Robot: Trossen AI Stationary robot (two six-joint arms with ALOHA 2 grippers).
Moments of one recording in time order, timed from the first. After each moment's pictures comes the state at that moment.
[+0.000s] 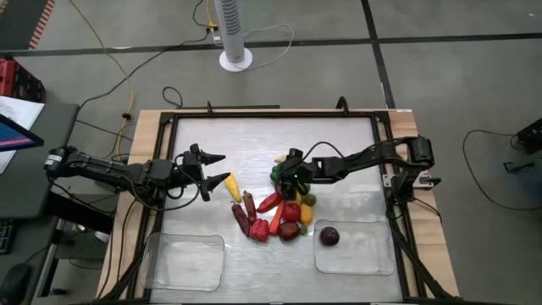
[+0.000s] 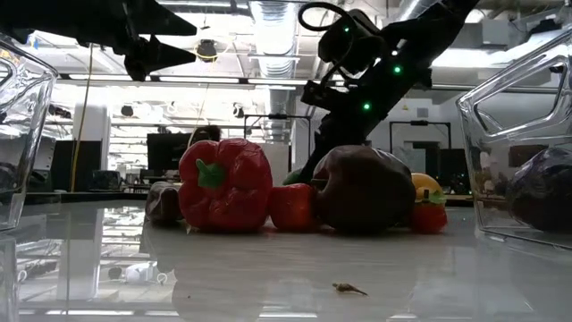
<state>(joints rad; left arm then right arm) -0.13 0.70 0.34 0.30 -0.45 -0.18 -0.06 1.77 0.97 0.02 0.26 -0.06</state>
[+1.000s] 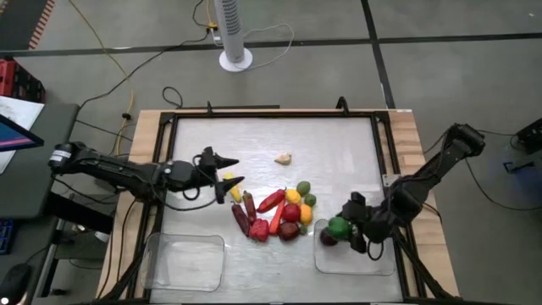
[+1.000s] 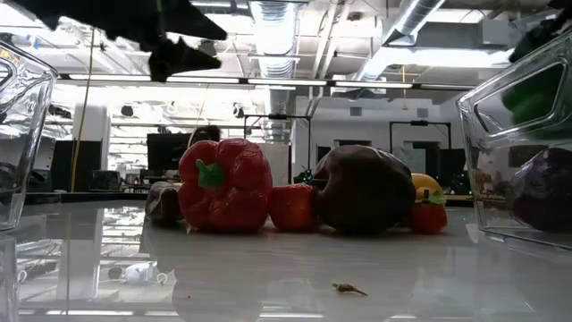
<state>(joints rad) -0.13 0.97 0.52 0.25 -0.43 -0.28 0.72 1.11 0.76 -0.58 0.40 0.87</state>
